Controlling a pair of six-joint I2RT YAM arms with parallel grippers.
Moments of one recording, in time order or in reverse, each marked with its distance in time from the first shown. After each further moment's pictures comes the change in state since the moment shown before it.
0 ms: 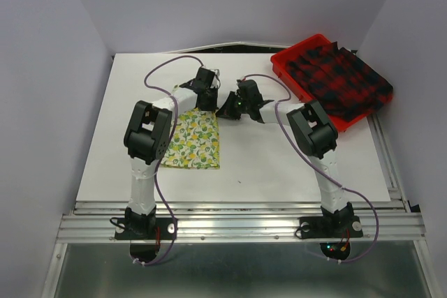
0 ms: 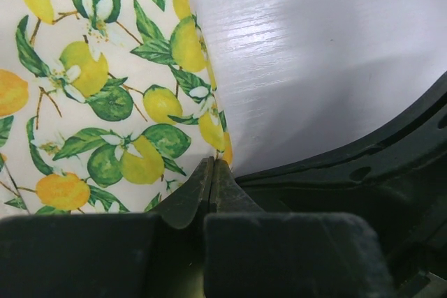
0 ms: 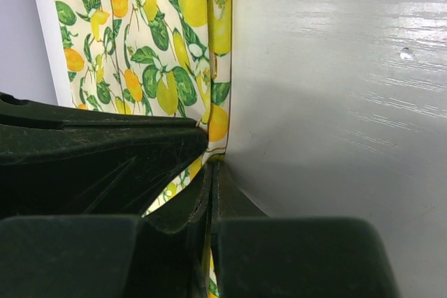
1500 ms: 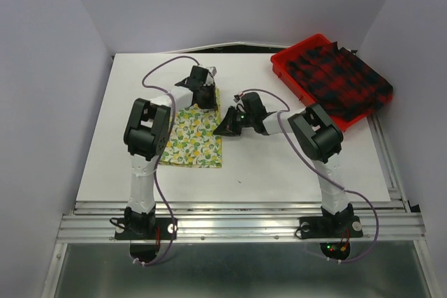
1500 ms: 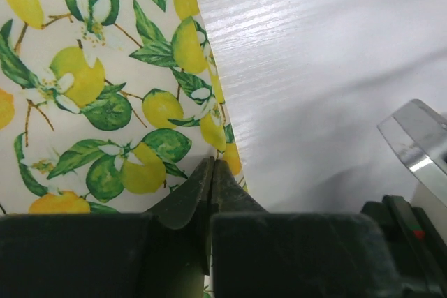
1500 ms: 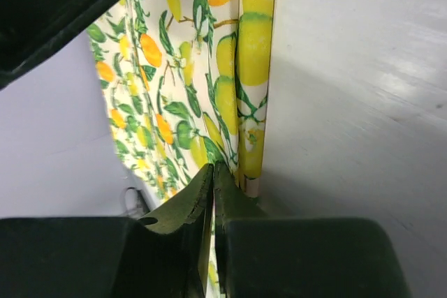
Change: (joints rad) left arm 0.057 0.048 0.027 0.060 0.175 -0.038; right arm 0.023 -0.105 -0.235 0.130 -0.245 0.066
